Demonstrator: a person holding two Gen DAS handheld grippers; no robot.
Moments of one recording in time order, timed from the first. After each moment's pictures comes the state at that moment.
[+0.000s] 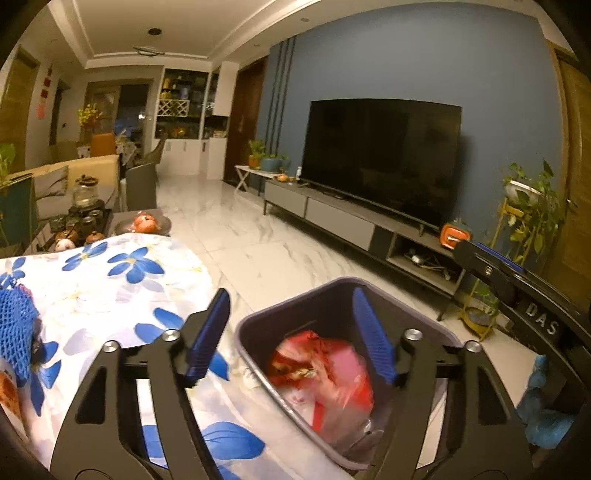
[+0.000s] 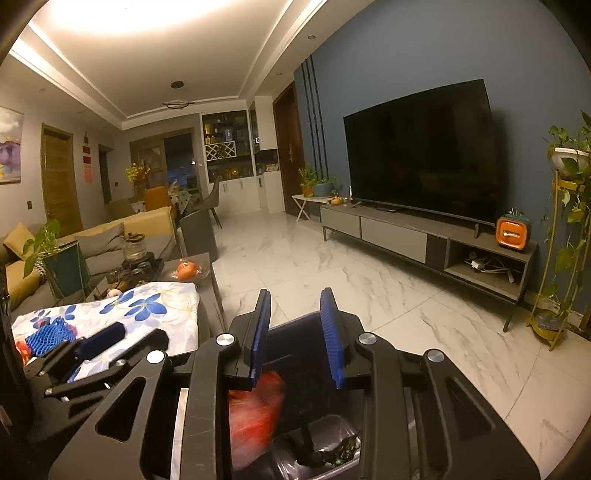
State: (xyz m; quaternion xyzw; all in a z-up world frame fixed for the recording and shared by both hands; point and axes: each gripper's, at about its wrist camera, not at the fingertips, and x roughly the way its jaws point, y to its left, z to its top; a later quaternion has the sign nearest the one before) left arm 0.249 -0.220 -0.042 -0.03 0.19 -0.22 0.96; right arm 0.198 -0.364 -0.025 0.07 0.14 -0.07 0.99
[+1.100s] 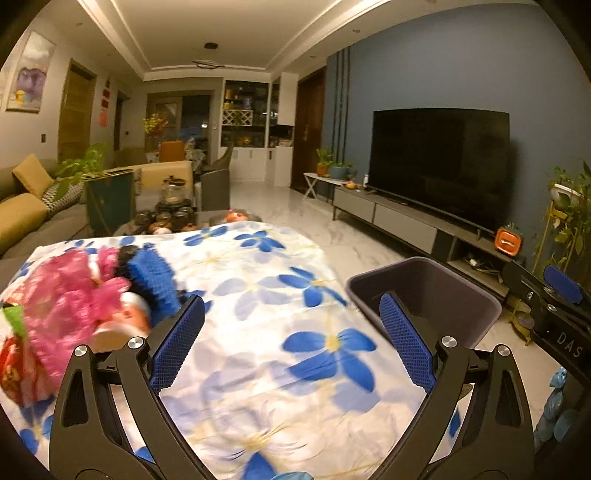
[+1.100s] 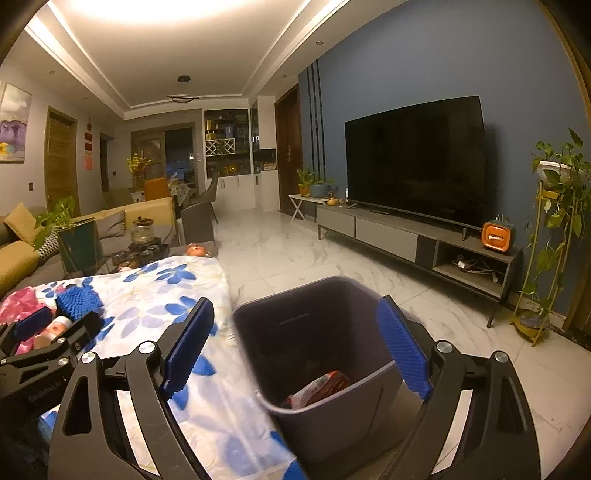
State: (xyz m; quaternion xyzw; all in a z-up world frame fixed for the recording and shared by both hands) left arm 0.135 -0.106 -0.042 -0.02 0.18 -0.08 0.98; right arm 0.121 -0.294 -0.036 0.04 0.14 -0.09 0.99
